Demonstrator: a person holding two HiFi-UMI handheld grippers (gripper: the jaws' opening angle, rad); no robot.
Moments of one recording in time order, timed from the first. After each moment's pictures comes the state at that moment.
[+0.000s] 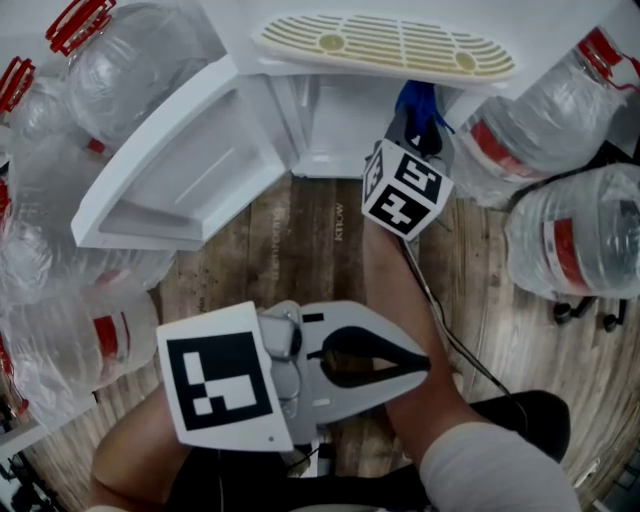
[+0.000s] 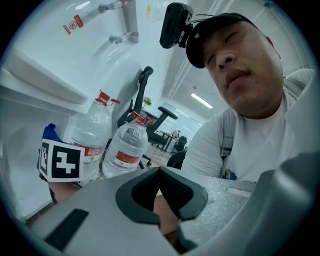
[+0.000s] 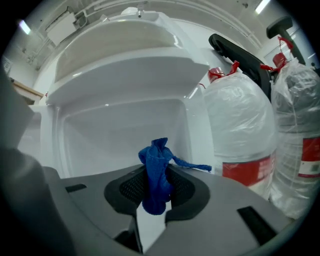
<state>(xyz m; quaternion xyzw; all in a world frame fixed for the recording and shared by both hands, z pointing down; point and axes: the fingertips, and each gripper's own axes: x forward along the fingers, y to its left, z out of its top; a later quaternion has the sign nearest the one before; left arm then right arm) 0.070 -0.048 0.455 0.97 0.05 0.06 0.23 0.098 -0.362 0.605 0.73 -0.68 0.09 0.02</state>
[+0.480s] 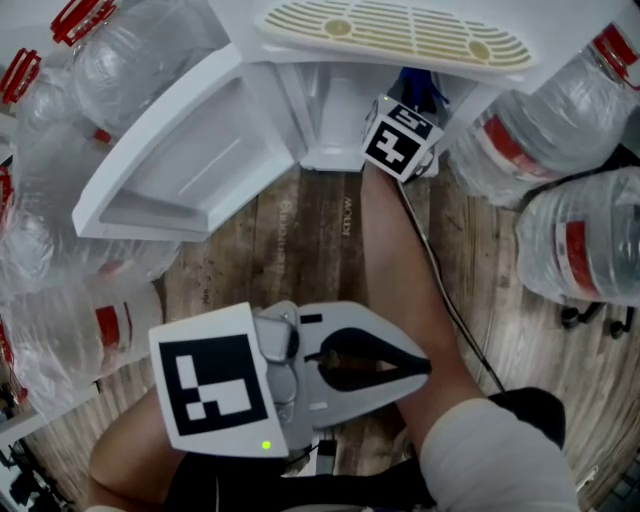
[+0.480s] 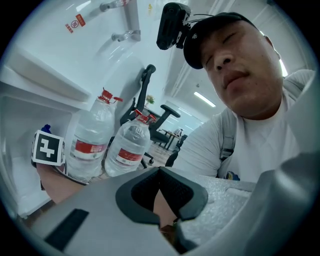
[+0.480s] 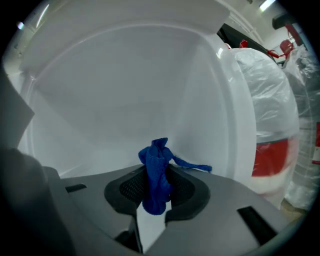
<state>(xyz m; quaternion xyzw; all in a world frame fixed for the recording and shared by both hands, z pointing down) 0.070 -0.046 0.465 0.97 0.04 0.08 0.22 0.087 -0.424 0.648 0.73 -0.67 0.13 0.04</state>
